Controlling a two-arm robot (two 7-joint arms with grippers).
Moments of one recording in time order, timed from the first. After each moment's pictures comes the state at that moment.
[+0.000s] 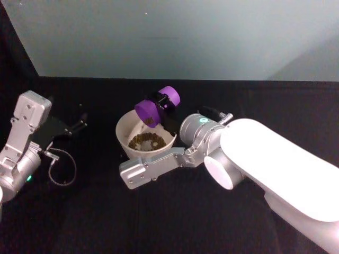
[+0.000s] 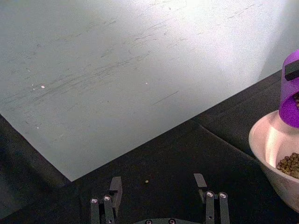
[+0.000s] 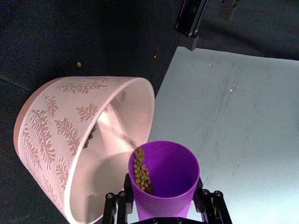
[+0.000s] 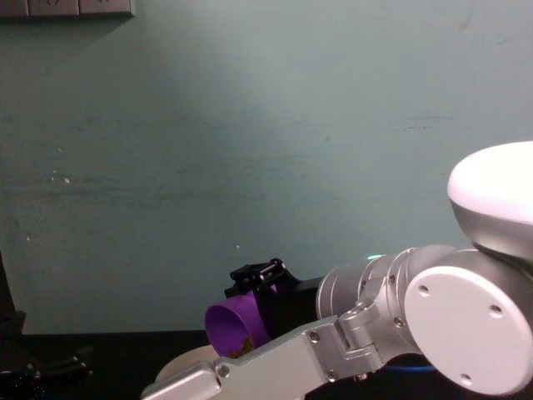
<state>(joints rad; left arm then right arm) -0.20 0.60 0.45 -1.41 -0.25 -0.12 0.03 0.63 0.31 -0.92 -1.45 -1.19 0.15 0.46</state>
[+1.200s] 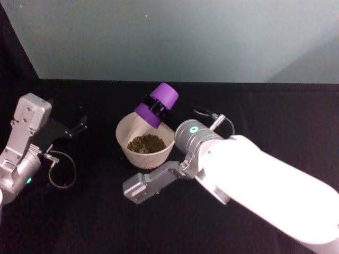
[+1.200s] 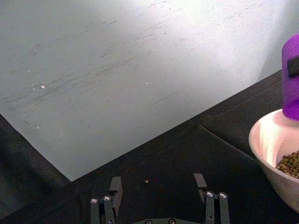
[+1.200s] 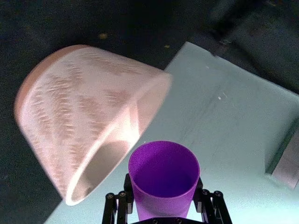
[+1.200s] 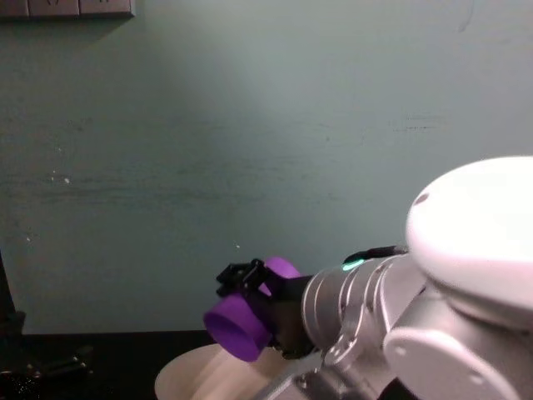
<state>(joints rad) -0.20 0.60 0.45 -1.41 -0.25 -0.12 0.03 0.66 0.33 -1.03 -1.49 -1.46 0.19 0.51</state>
